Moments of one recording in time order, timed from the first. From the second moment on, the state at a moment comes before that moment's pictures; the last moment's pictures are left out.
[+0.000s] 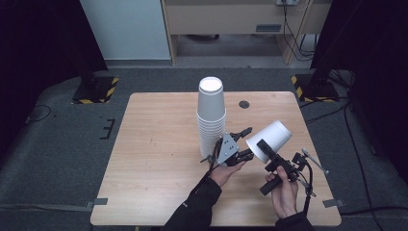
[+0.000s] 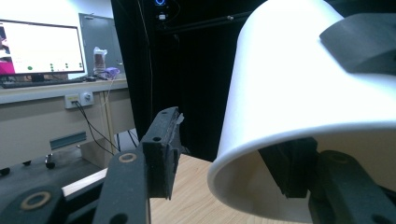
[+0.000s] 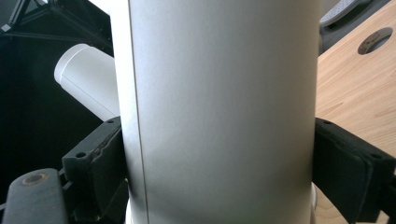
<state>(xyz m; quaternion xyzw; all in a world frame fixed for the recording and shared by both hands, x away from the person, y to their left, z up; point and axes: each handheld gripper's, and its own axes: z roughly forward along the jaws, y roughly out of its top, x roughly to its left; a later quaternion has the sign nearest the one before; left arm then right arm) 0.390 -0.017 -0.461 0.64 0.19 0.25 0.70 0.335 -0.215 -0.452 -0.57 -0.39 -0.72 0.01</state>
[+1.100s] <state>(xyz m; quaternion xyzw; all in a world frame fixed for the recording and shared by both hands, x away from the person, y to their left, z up) 0.390 -0.019 -0.464 0.64 0.19 0.25 0.70 0.336 -0.210 -0.455 -0.57 -0.38 -0.72 0.03</state>
